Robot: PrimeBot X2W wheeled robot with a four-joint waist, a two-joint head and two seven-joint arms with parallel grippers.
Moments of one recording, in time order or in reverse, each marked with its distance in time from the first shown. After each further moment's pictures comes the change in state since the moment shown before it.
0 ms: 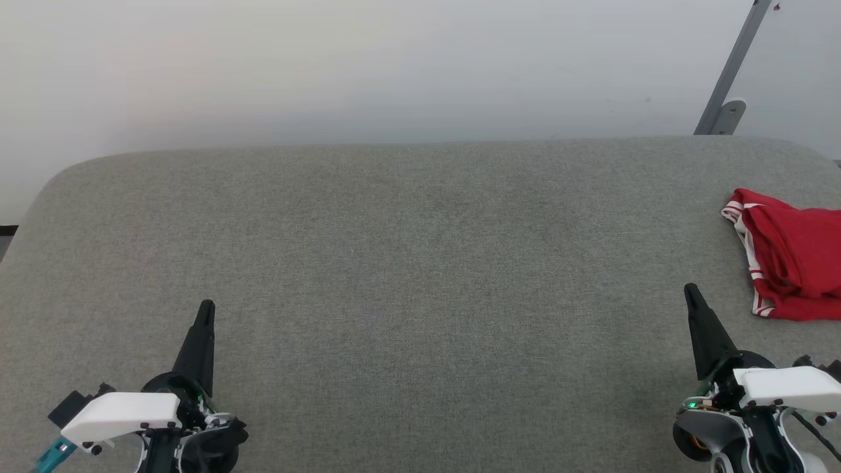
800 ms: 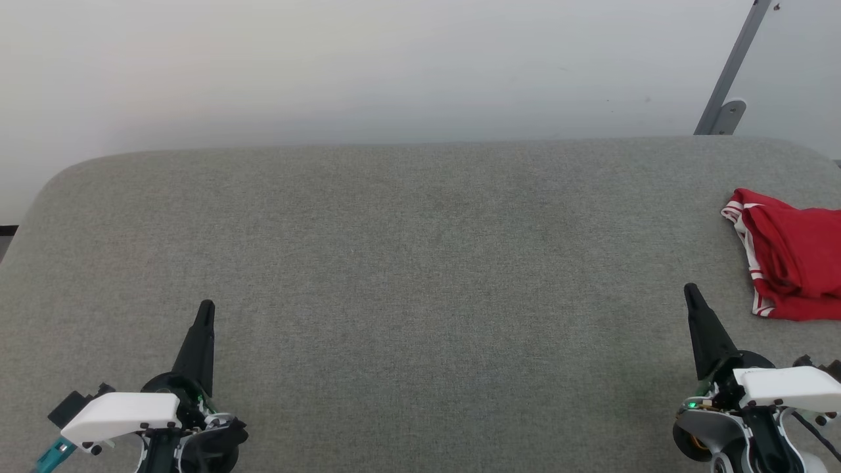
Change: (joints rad) left arm 0.000 -0.001 0.002 0.000 0.000 0.000 0.001; right arm 0.000 0.000 0.000 0.000 0.000 0.000 0.000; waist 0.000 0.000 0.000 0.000
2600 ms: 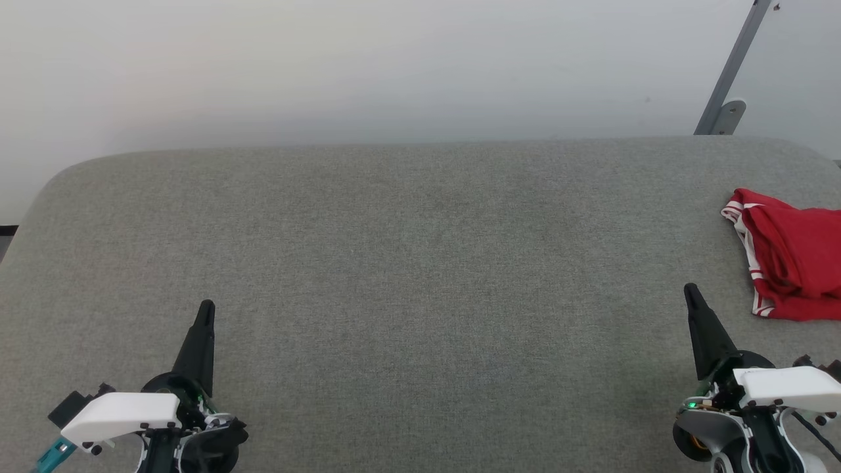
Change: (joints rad) left arm 0.000 -0.002 0.002 0.000 0.001 0.000 0.003; right arm 0.000 0.000 0.000 0.000 0.000 0.000 0.000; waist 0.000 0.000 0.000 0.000
